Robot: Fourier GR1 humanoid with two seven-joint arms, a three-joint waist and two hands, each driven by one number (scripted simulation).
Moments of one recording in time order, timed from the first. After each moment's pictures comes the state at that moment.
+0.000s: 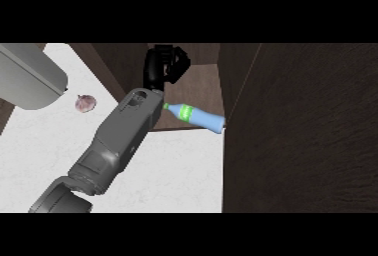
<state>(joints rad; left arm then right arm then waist) -1.09 0.01 -0.10 -0.33 0.23 0.57 -0.38 0.53 -0.08 0.31 -2.09 -0.26 0.21 -0.18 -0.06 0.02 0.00</state>
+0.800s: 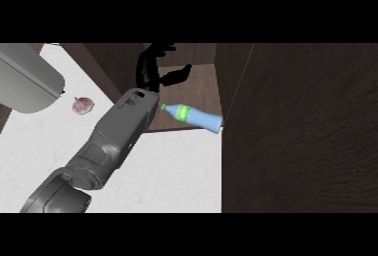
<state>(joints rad) -1.16 0.03 -0.08 -0.13 0.17 0.69 -0.45 0.53 -0.10 0.31 -2.07 -0.26 0.23 -0.21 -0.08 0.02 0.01</state>
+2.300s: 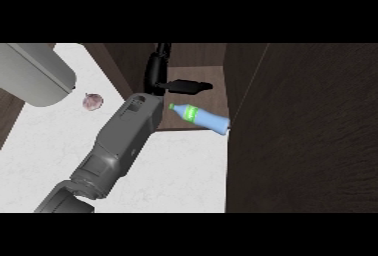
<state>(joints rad) -1.06 0.00 -0.04 -0.34 0.28 0.30 -0.70 0.60 -0.09 0.34 -2.11 -0.22 0.19 -0.24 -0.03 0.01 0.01</state>
